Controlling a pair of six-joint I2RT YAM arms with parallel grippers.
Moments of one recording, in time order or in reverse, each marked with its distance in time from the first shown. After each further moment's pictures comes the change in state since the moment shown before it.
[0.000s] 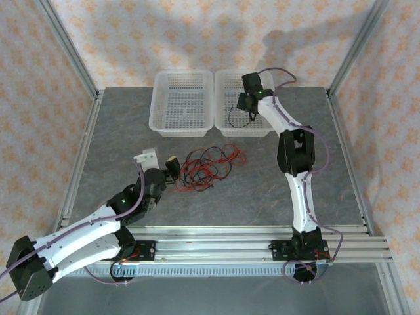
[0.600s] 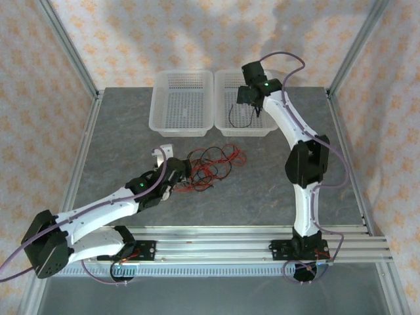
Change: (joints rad) left arm 0.001 0.298 0.177 -0.180 0.116 -0.133; right arm 0.078 -0.291 -0.048 -0.234 0.166 -0.093
